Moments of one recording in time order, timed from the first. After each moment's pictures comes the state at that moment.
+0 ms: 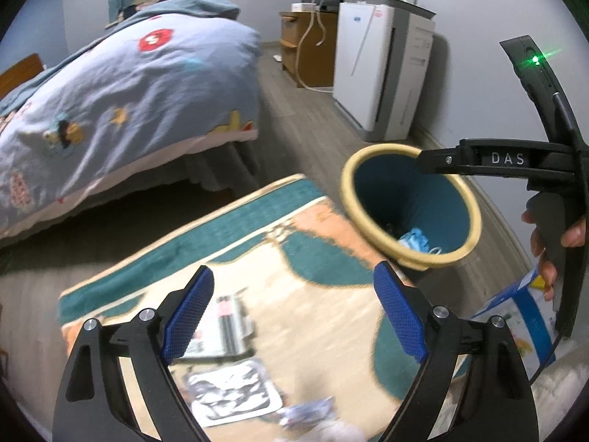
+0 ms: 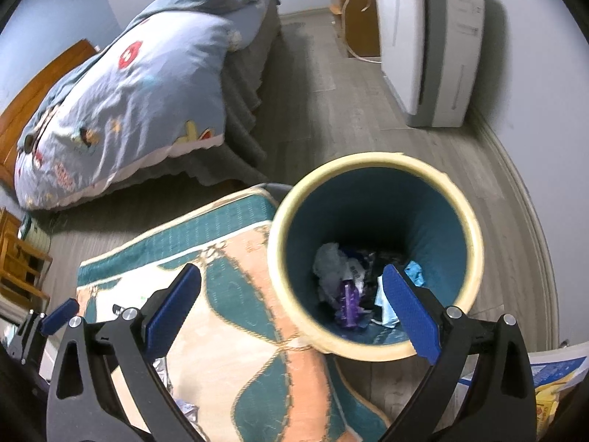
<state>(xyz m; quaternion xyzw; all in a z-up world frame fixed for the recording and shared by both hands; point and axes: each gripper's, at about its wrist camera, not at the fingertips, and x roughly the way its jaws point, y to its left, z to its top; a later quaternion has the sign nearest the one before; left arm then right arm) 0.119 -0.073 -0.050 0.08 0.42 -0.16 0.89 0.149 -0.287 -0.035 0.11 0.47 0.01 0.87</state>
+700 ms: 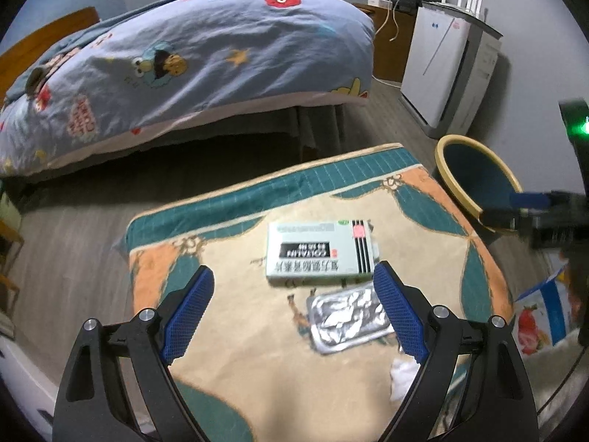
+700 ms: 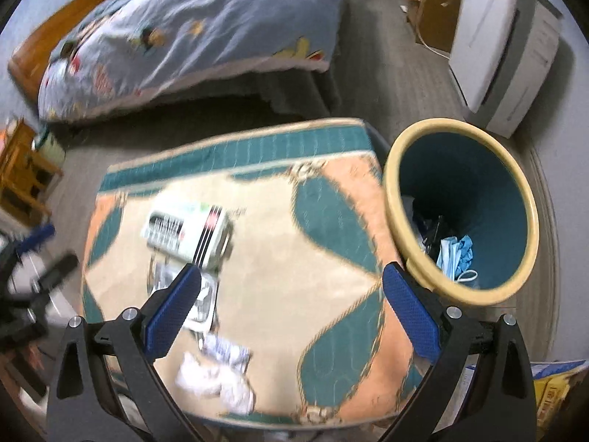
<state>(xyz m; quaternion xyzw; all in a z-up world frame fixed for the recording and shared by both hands) 0.073 0.077 -0.056 0.03 0.45 -0.07 0.89 0.098 -0.159 -0.060 0.00 0.53 0.10 0.84</state>
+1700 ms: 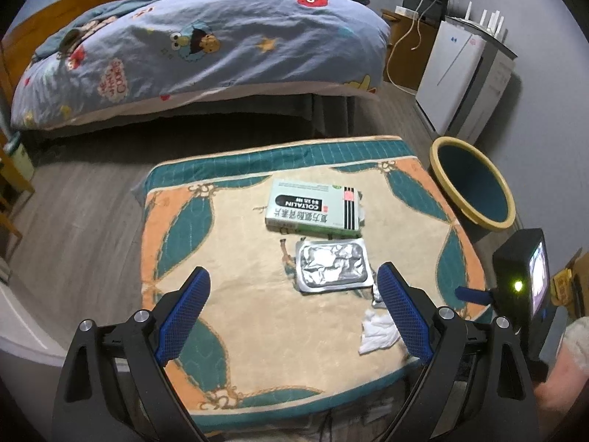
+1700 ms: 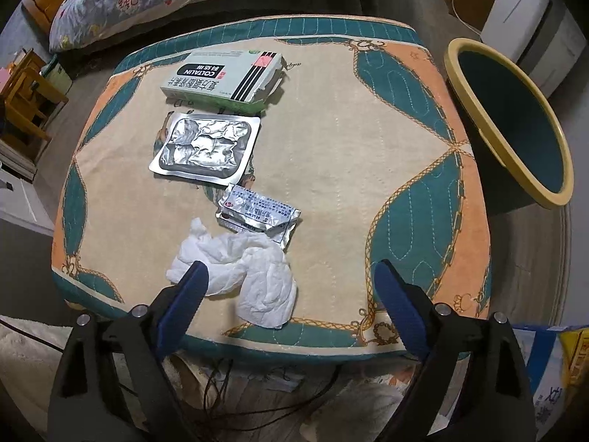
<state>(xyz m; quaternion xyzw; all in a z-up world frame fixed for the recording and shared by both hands) 0.008 0.072 -0.045 -0.02 0.46 -0.03 0.89 0.009 -0.117 -0.144 -0.05 0.59 0.12 0.79</state>
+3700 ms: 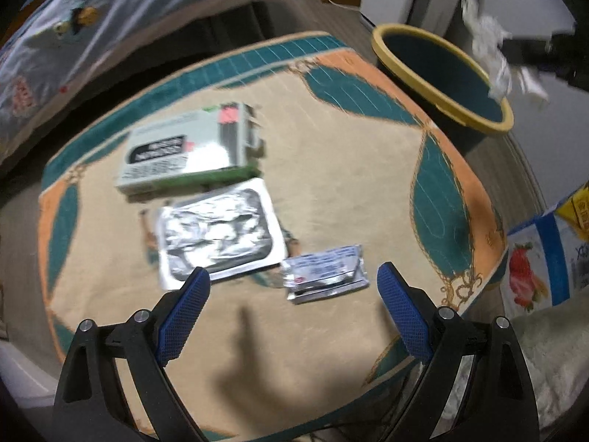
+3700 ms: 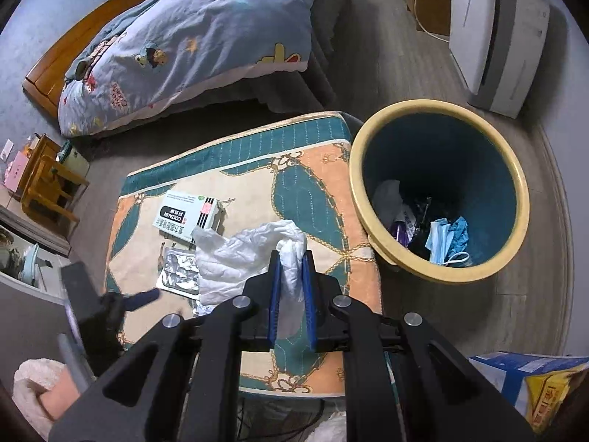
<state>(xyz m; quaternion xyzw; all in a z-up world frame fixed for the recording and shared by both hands) 0.051 -0.051 -0.158 0.07 0.56 -0.12 0.82 0.082 -0.240 -0.044 0.07 0.53 0.13 0.83</state>
